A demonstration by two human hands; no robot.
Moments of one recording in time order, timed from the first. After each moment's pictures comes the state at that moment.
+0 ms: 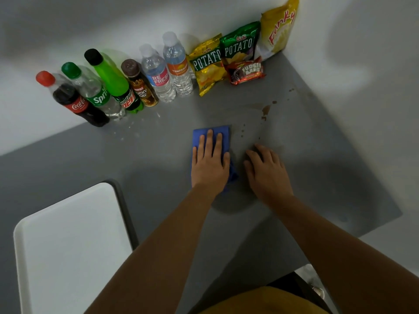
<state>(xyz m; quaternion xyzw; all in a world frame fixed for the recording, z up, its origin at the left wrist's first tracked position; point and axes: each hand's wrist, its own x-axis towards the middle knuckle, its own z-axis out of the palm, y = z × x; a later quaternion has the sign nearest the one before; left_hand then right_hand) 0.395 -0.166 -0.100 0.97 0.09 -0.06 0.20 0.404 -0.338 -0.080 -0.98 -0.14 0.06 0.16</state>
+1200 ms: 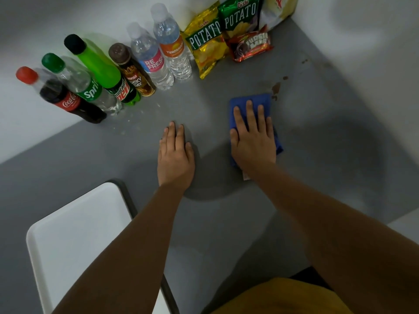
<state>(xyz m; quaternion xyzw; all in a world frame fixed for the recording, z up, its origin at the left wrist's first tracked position) 0.376 -0.072 -0.106 0.98 0.13 0.04 0.16 0.443 -0.266 -0.111 -0.99 -0.08 0.06 0.13</state>
